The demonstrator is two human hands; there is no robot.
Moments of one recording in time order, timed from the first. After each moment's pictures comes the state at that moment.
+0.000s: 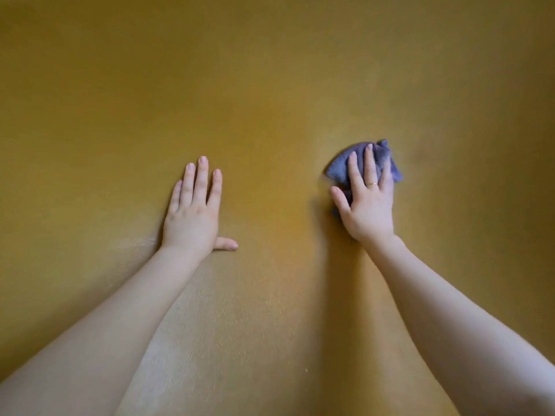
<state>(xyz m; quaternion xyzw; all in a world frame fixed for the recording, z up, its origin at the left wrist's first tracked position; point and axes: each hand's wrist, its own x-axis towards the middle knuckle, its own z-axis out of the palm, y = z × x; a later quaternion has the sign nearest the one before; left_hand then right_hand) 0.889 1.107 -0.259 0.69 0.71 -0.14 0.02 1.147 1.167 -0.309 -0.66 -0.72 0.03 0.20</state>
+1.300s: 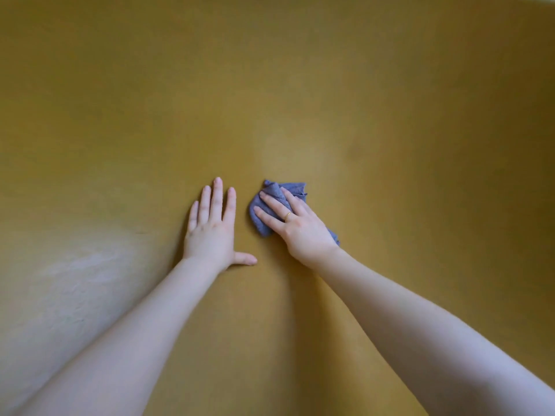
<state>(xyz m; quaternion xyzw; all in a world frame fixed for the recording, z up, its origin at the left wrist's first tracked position) 0.976 1.108 -0.284 0.74 0.67 -0.07 0.06 1.148 1.129 -0.324 -0.46 -0.88 0.01 0.09</state>
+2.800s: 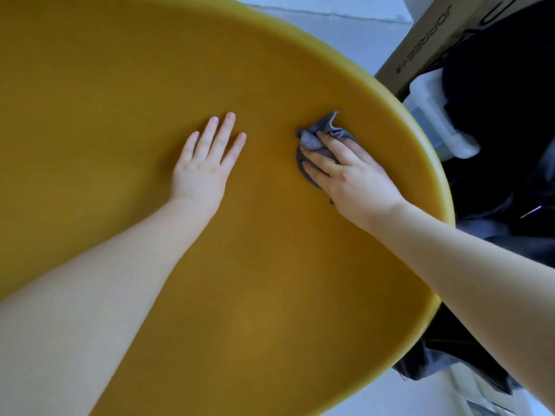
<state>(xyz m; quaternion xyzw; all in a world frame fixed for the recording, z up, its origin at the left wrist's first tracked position) 1.212 1.217 -0.205 0.82 0.56 -0.10 -0.07 1.445 1.189 -0.130 -0.41 -0.88 -0.21 -0.11</state>
